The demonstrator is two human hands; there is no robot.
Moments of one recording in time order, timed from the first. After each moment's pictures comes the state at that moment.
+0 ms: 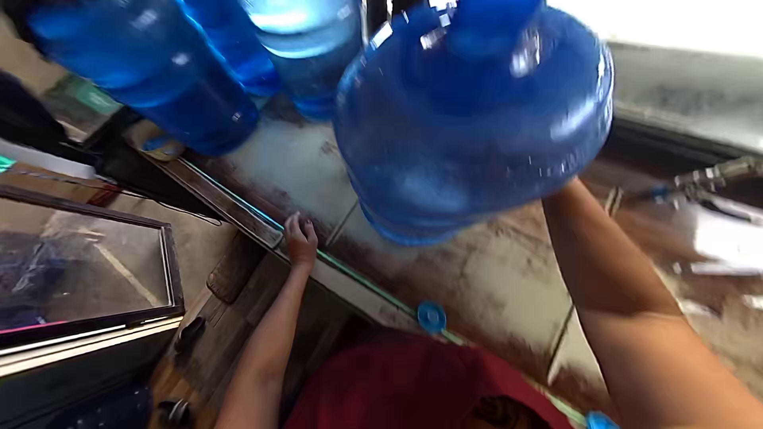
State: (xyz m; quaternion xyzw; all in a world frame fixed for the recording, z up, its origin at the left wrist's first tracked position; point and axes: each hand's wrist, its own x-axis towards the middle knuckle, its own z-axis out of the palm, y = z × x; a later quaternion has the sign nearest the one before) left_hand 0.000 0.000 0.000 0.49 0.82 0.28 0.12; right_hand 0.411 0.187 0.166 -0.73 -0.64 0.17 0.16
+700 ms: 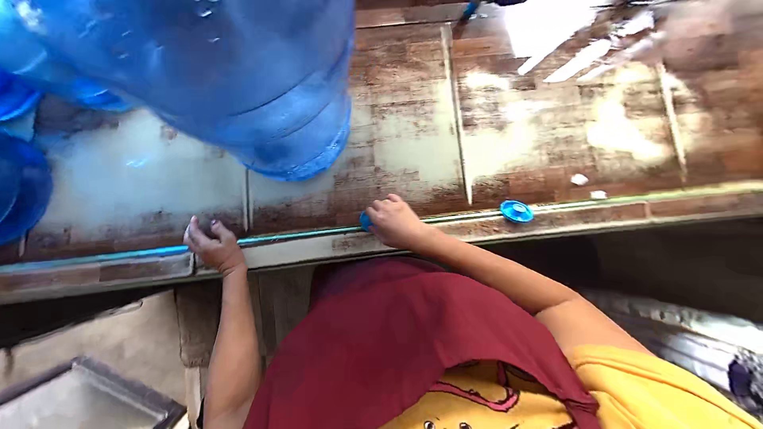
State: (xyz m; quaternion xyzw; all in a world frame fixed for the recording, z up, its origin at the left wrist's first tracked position) left_hand -0.015 -0.008 -0.022 0.59 0.73 0.33 0.08; right_hand 0.328 -0.136 0.050 -0.63 -0.73 0.27 -0.02
